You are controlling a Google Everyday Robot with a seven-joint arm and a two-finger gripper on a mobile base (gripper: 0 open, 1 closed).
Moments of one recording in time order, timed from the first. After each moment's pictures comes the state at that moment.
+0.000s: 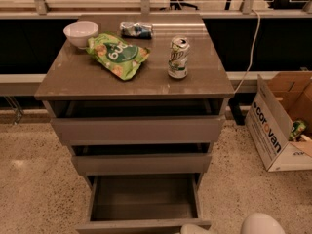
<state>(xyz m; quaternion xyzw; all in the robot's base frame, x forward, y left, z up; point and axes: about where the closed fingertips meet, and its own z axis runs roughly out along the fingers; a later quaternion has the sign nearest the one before) 0.324 0.083 0.163 -0.21 0.74 0.63 0.11</state>
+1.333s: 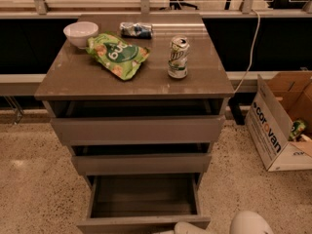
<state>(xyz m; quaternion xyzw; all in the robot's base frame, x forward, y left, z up) 0.345 0.111 0.143 -0.20 0.75 0.63 0.11</state>
